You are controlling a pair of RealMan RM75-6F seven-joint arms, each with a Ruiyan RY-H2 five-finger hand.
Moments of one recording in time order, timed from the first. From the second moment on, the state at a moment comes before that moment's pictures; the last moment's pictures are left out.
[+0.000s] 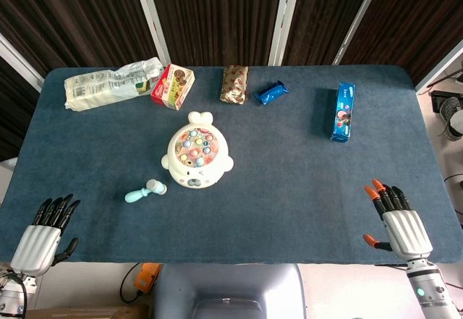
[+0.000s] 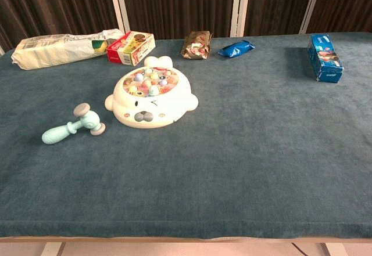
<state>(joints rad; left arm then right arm) -0.12 -1.22 0.04 -1.46 1.61 1.45 0.07 0.13 -1.13 0.00 -1.67 -1.49 1.34 -0.17</state>
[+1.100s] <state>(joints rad) -0.38 -1.48 -0.18 -1.55 1.13 1.07 0.08 0.16 -1.10 -0.03 -1.69 -1.53 1.28 -0.09</state>
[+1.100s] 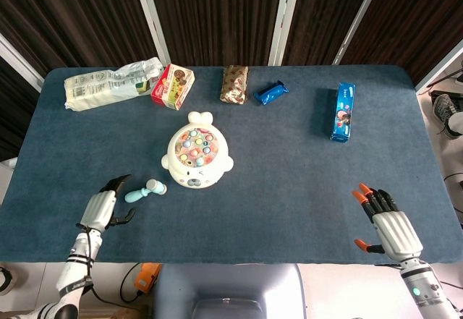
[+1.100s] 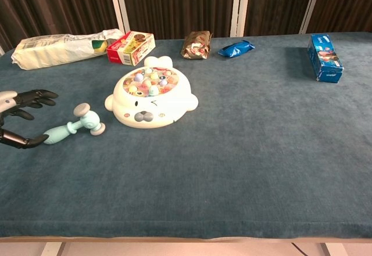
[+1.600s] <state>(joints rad) -0.45 -1.60 -0.22 -1.47 1.03 1.06 0.16 0.17 -1.09 -0.03 -1.68 -1.54 1.28 -0.08</state>
